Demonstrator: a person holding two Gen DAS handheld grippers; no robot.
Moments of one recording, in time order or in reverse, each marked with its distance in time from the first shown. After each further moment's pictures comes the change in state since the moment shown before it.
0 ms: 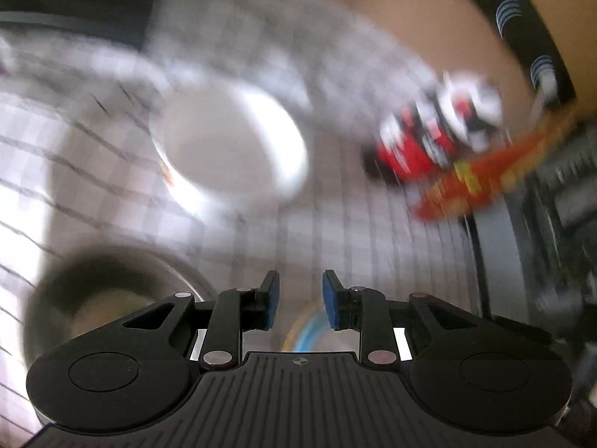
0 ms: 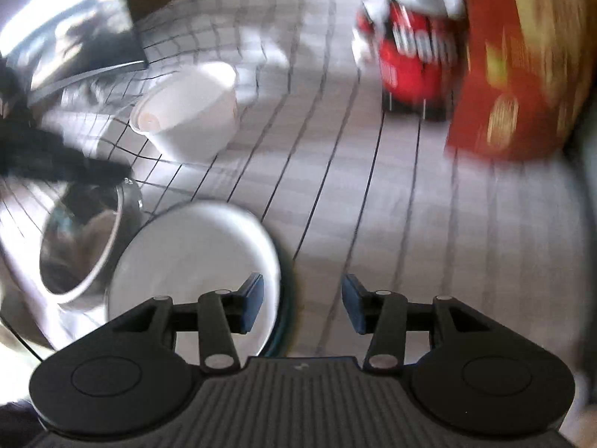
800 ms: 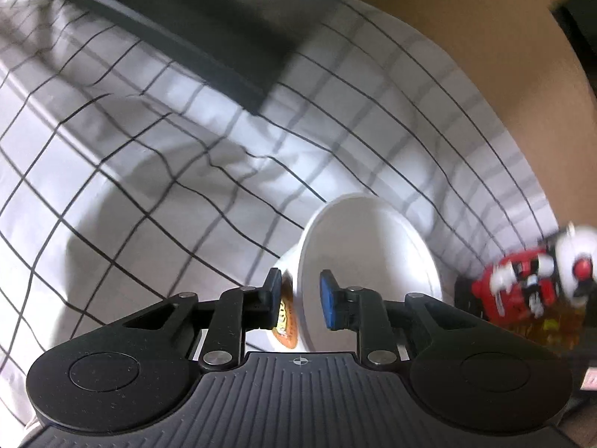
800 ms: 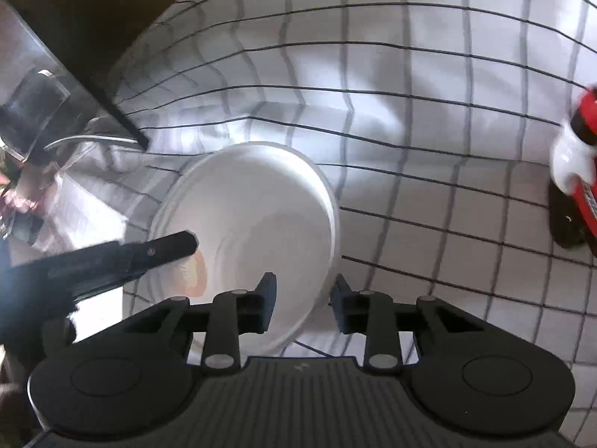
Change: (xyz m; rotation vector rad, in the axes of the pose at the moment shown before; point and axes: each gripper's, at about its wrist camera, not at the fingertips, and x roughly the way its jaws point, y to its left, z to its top) left arm 0.075 0.064 0.058 -0.222 -0.127 0.101; right arm 0.149 0.027 0.177 0.140 0.152 0.276
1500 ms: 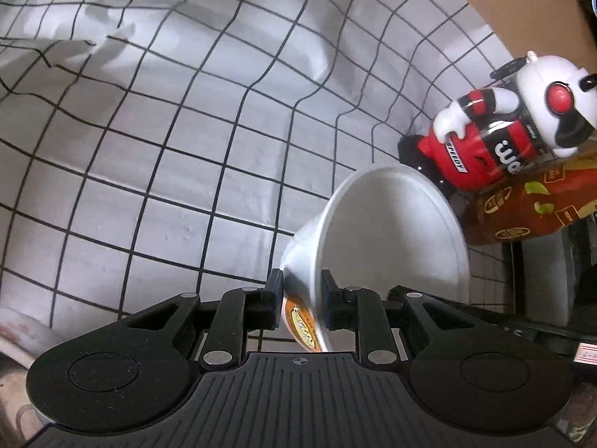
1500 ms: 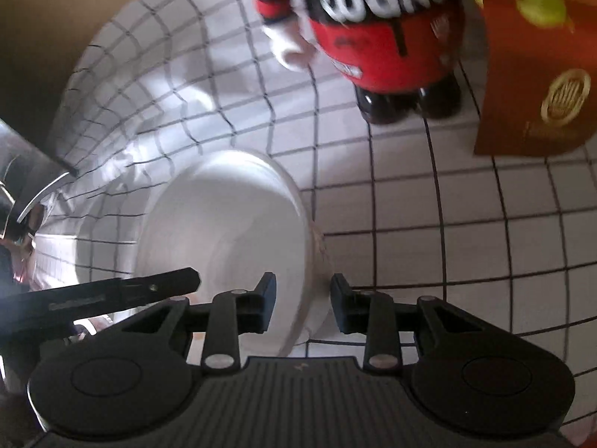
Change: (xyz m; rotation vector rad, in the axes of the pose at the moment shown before) left arm 0.056 -0.080 -0.065 0.185 0.280 -0.076; right arm -0.043 -0.117 -0.088 0.293 -0.079 -0.039
